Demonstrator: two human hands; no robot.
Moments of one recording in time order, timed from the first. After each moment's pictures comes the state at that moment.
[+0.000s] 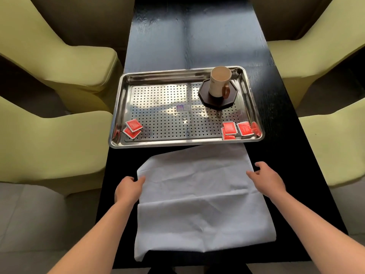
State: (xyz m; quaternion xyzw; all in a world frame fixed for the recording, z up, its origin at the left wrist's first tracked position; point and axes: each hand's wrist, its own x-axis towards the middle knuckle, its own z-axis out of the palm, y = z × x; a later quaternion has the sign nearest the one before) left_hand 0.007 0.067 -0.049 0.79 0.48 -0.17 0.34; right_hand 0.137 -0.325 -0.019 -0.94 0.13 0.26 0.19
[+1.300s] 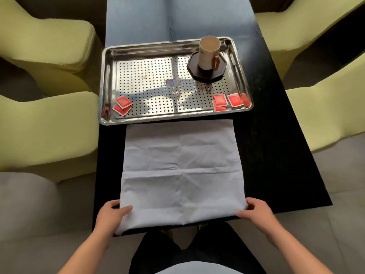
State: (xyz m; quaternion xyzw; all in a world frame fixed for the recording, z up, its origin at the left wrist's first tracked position) left_hand -0.148 0.073 -0.049 0.67 0.51 -0.22 0.50; right_hand -0.061 -0.348 -0.011 -0.83 0.18 0.36 0.38
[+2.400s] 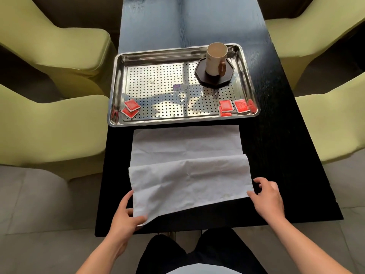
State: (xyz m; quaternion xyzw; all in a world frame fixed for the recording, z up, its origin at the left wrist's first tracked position) left_hand -0.155 0.029 -0.035 0.61 0.47 -0.16 0.61; right_hand -0.006 -0.359 -0.045 -0.94 0.16 0.19 0.23
